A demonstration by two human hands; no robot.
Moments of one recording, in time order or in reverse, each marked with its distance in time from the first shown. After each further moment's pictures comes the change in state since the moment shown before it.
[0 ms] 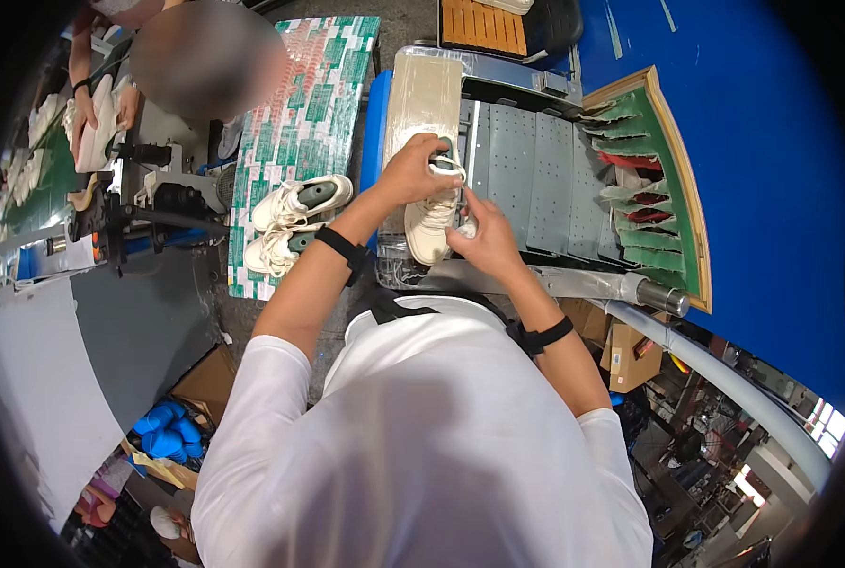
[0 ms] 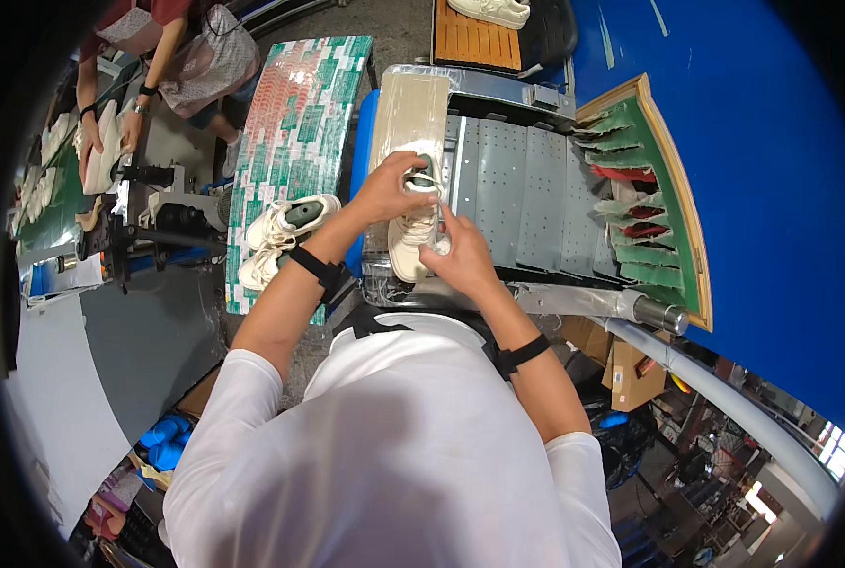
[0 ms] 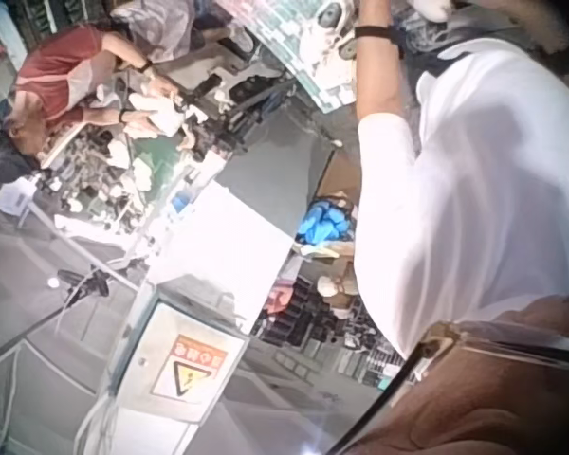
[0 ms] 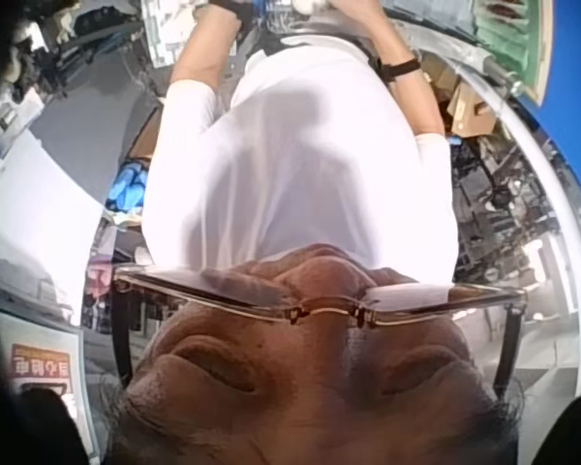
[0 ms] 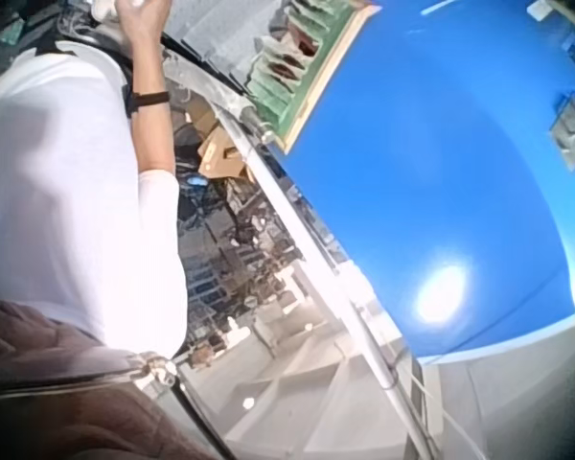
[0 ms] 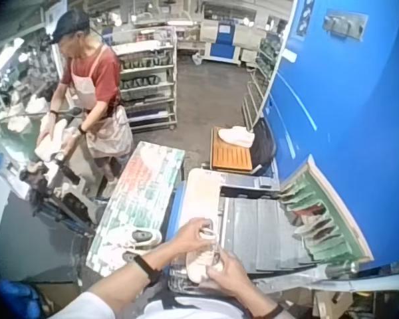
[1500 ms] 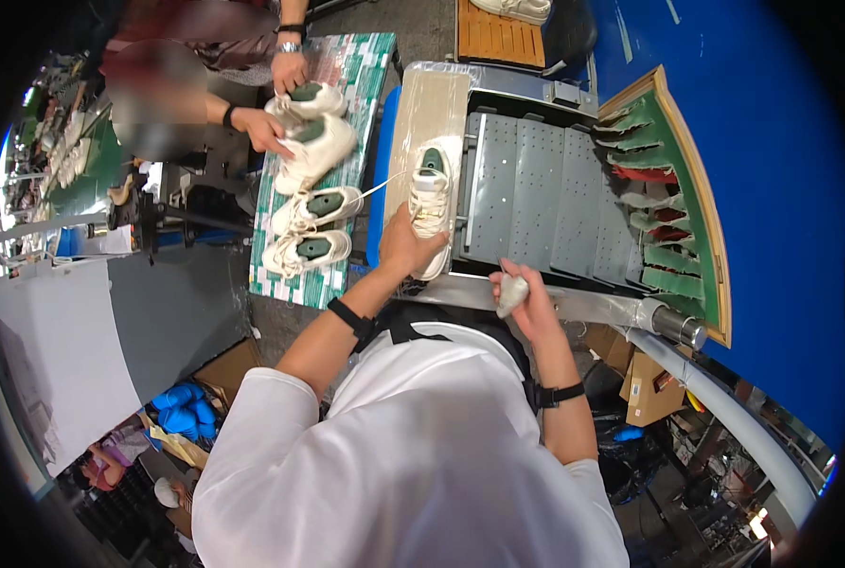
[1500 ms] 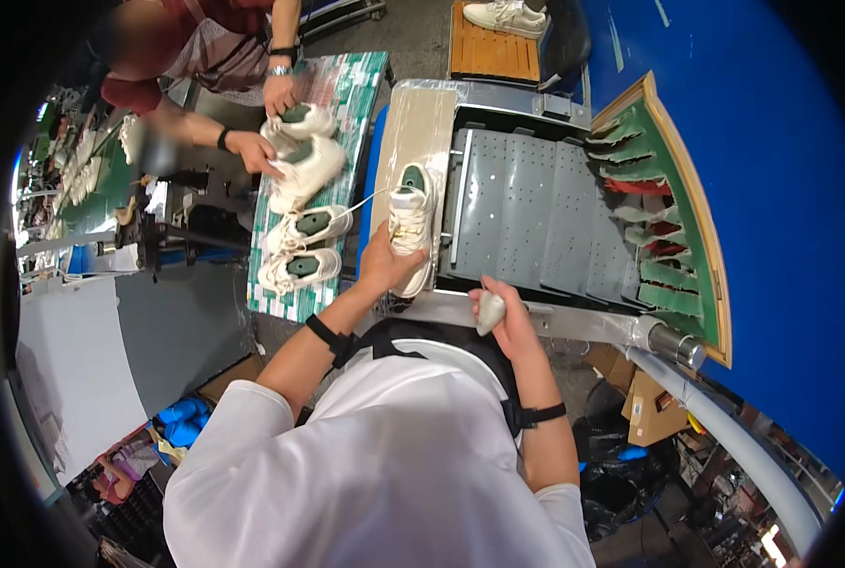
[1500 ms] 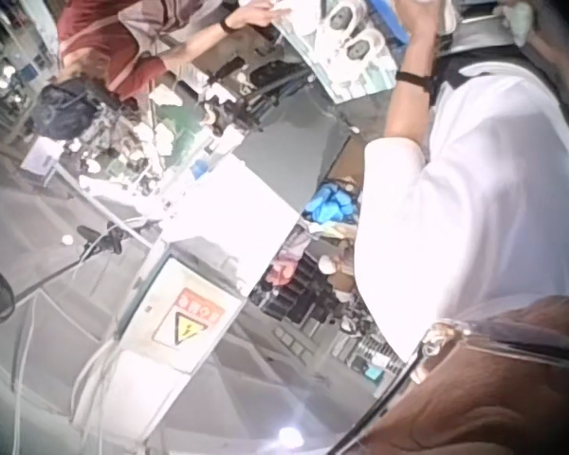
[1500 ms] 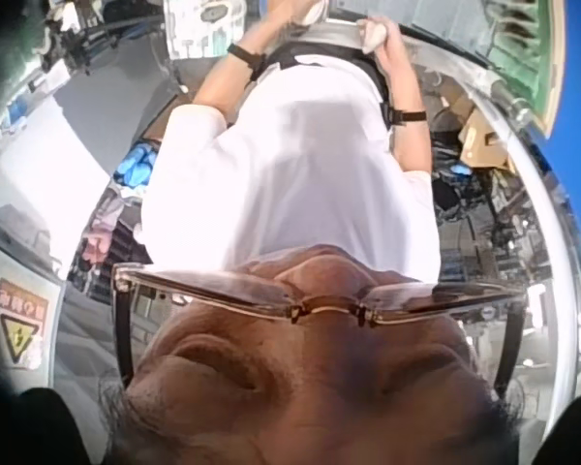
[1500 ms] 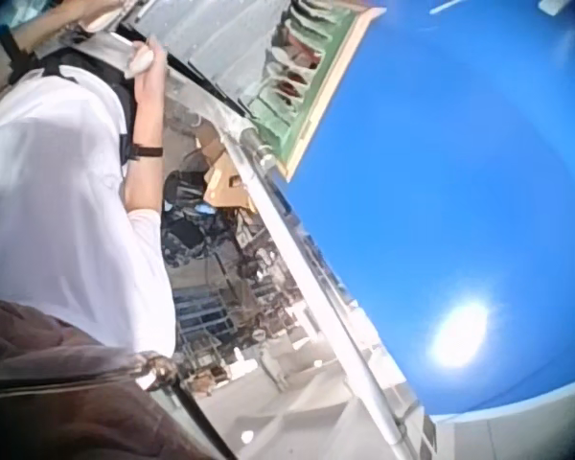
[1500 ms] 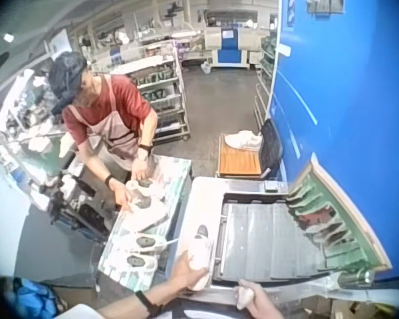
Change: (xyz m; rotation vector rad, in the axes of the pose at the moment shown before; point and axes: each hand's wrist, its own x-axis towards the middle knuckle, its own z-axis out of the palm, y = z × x) left_hand -0.078 0.038 0.061 0.053 0.225 -0.480; right_hand -0.086 0.123 -0.033 1.457 -0.161 0.638
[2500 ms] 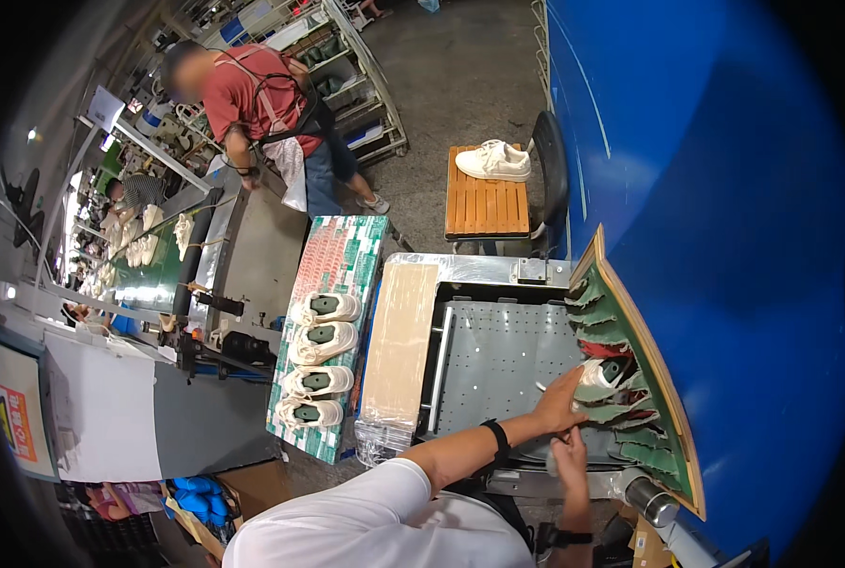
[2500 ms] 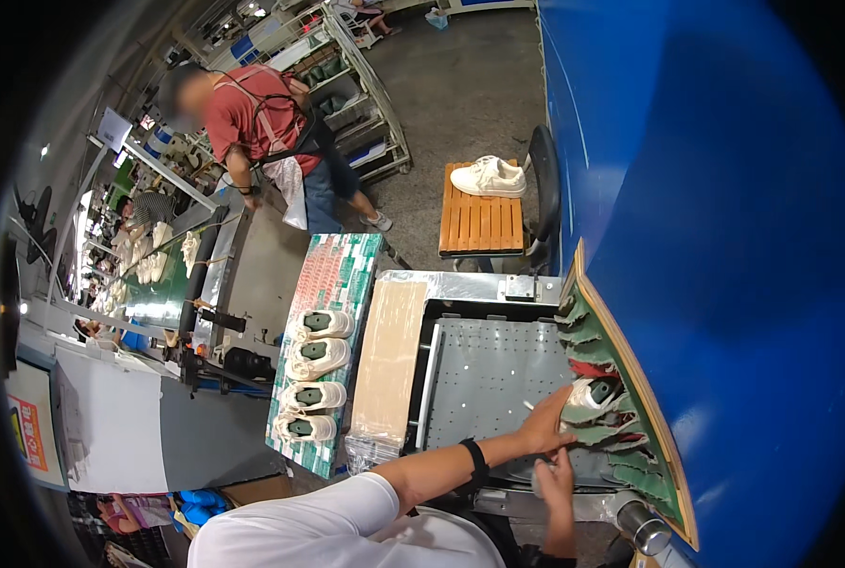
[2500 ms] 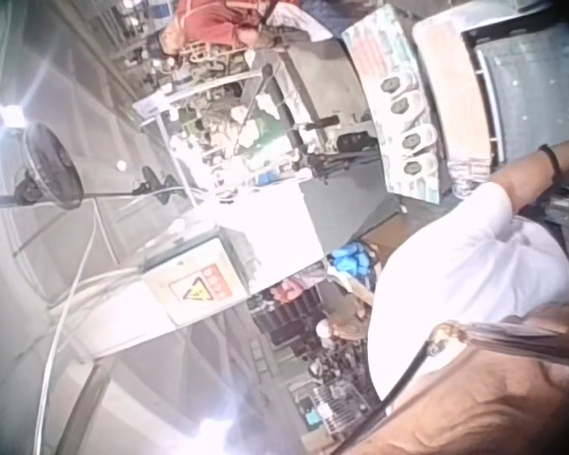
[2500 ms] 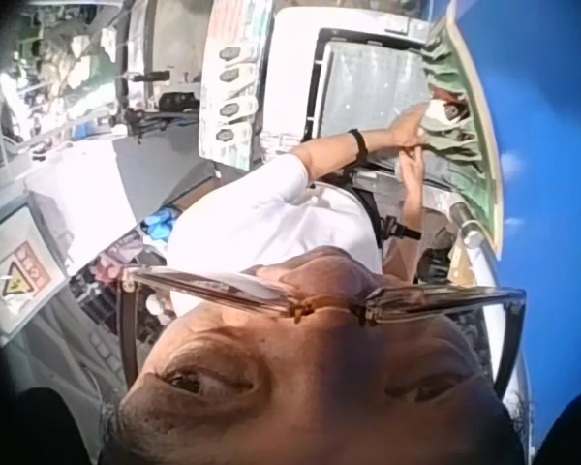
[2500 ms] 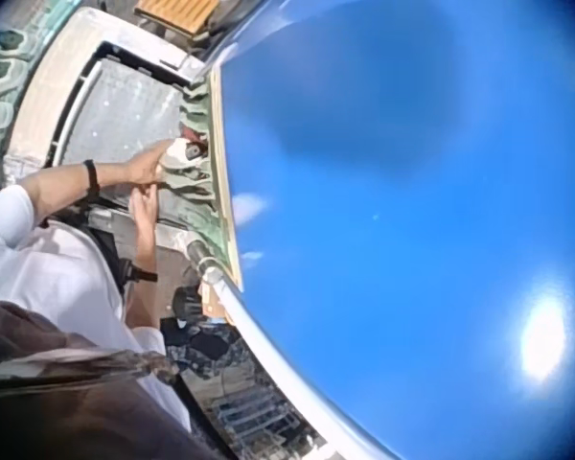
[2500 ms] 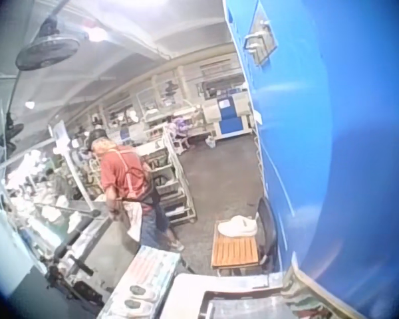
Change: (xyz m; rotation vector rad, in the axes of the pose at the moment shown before) left_hand 0.080 0.198 0.350 -0.172 -0.373 0.474; right_hand 0.021 -0.108 -0.200 -0.498 0.274 -0.391
